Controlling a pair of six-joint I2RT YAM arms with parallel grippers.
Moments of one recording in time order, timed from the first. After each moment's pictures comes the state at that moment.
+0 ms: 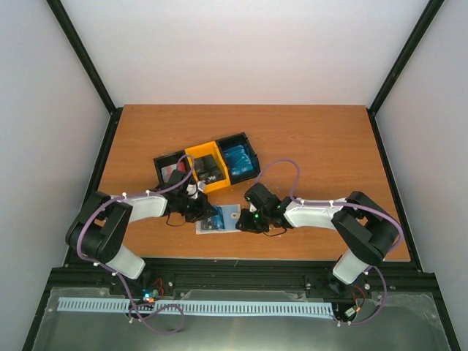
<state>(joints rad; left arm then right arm) -0.42 1.55 0.60 -0.09 0.68 -0.76 0.86 1.62 0.73 -0.13 -0.33 0.86</state>
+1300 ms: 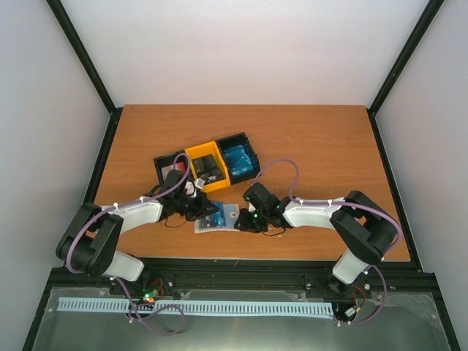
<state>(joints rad) -0.43 1.43 0.56 -0.05 0.67 -0.82 0.86 1.63 0.74 -0.12 -0.34 0.86</state>
